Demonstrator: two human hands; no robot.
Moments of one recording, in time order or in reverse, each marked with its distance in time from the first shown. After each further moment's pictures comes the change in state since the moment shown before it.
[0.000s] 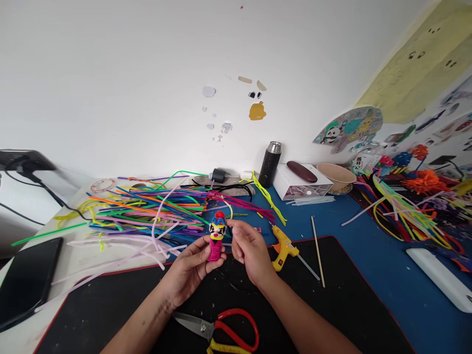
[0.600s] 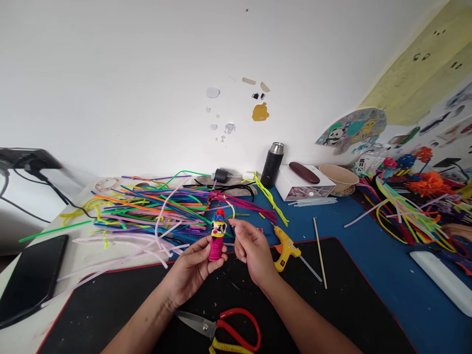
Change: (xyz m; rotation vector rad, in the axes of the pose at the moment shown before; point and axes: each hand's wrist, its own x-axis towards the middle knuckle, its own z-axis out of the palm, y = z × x) left_hand -0.001 0.002 -0.002 -0.047 -0.012 -0.017; right_hand 0.000 0.001 0.000 -0.021 0.015 -0.009
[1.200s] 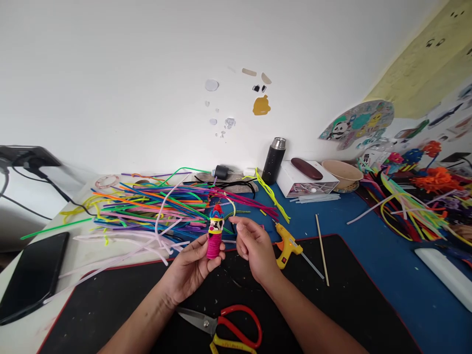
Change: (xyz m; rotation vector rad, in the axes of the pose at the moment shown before) left_hand -0.003 0.004 0.003 -0.068 -0.048 -0.010; right_hand 0.000 -0.001 -0.002 0.005 0.000 -0.026
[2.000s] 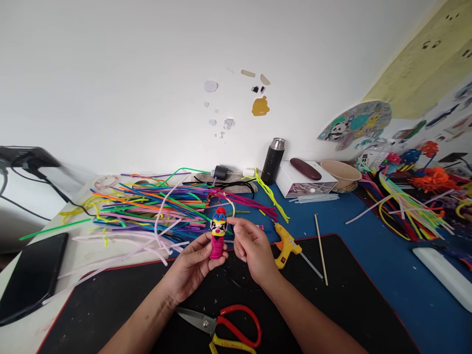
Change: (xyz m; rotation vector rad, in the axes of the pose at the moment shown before) left_hand 0.003 -0.005 -0.003 0.100 0.037 0.021; right_hand -0.003 -0.003 0.002 -0.014 -0.063 -0.006
